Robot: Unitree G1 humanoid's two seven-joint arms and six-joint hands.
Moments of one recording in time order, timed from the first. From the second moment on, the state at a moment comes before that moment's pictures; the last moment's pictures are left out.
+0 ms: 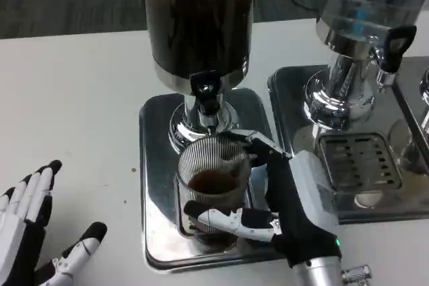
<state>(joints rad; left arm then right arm) 0.46 0.50 0.06 0.08 0.64 -0.37 0.34 0.11 -0.04 0.41 0.15 -0.64 -0.31 -0.49</state>
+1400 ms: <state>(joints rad) 0.73 0.43 0.06 -0.22 0.87 -0.34 0.39 0.35 -0.20 0.36 -0.13 -0.52 -0.49 -0.24</state>
